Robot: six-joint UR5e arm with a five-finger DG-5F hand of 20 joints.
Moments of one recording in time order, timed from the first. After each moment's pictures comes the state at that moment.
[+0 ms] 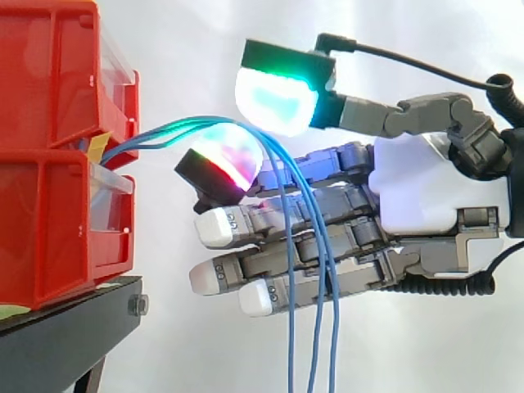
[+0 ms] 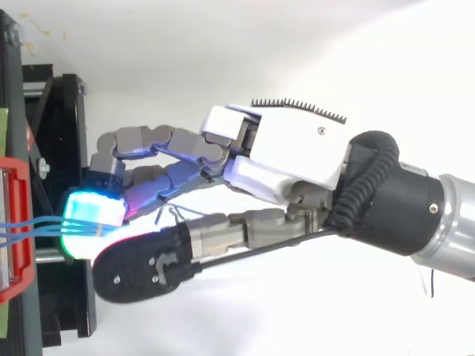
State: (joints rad) arm 0.24 -2.29 -1.13 -2.87 -1.01 0.12
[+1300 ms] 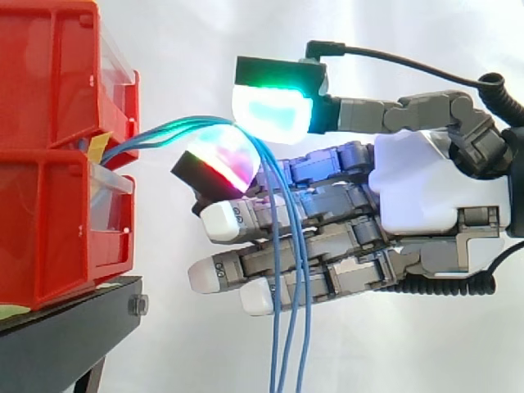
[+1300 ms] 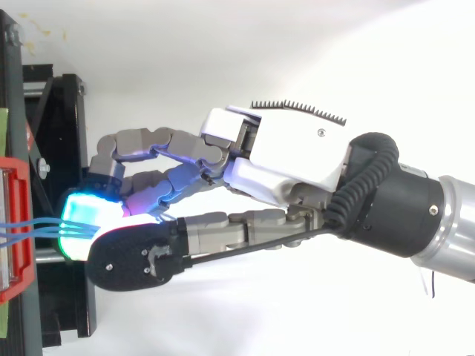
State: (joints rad) arm 0.24 -2.29 -1.13 -2.87 -1.01 0.12
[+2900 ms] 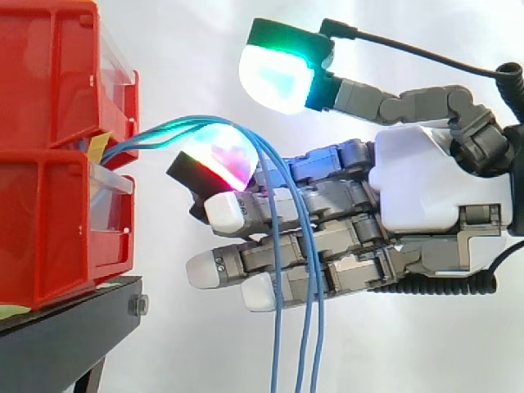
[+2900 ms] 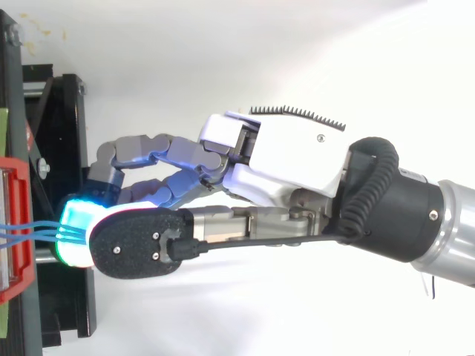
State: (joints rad) arm 0.24 -2.29 -1.13 -2.87 -1.01 0.12
